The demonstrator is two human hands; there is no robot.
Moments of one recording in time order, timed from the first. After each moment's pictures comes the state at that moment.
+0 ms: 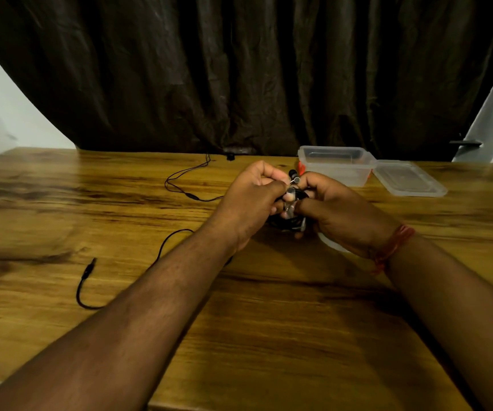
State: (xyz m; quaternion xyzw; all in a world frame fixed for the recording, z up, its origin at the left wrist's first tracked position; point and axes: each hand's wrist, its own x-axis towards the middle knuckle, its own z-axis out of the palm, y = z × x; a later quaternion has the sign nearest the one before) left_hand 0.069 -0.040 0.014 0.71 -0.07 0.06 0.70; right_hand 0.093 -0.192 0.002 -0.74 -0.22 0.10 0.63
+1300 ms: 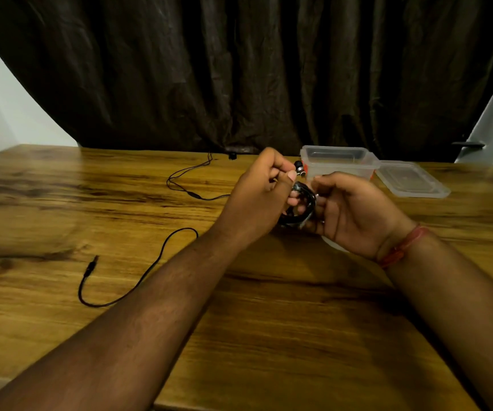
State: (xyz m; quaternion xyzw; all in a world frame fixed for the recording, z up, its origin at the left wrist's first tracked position) left_hand 0.067 -0.041 0.012 0.78 -0.15 0.17 0.58; right_hand 0.096 -0.203 0.008 -0.57 -0.11 0.23 0.78
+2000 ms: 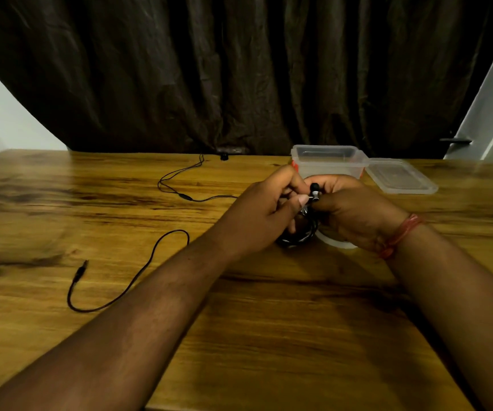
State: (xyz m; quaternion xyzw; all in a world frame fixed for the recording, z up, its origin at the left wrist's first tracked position) left_hand 0.056 -0.042 0.007 0.84 -0.28 0.14 0.44; right_hand 0.100 -0.214 0.007 -0.70 -0.22 0.15 0.67
